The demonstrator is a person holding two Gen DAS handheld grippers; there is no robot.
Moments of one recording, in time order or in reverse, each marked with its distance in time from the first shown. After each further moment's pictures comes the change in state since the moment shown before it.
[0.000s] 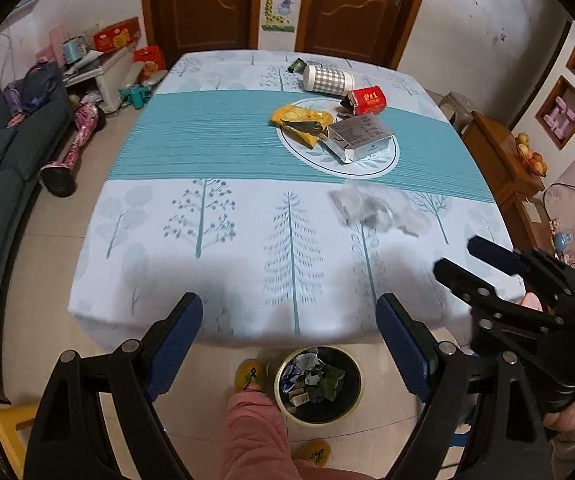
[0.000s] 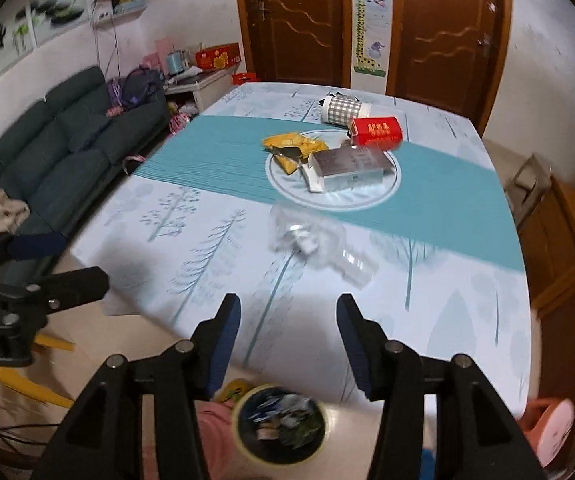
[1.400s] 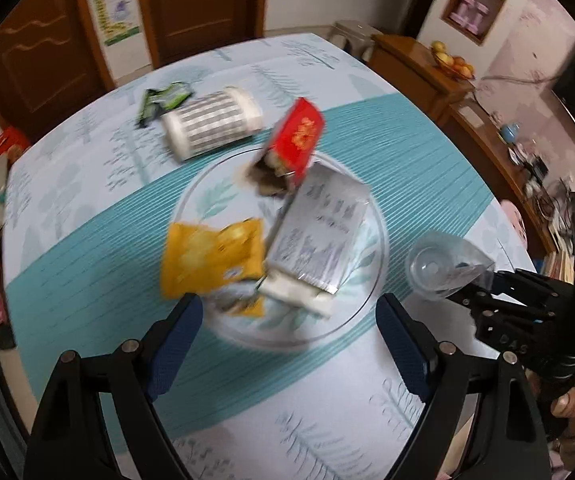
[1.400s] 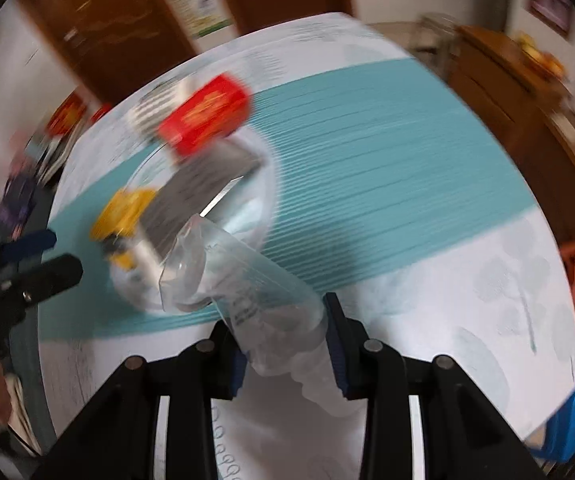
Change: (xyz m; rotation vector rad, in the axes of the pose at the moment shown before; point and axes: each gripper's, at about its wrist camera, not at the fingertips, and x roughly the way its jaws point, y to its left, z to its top) left arm 0.158 -0.057 0.205 0.496 0.162 -0.238; right arm 0.109 -0.118 0.050 0.672 0.160 -0.153
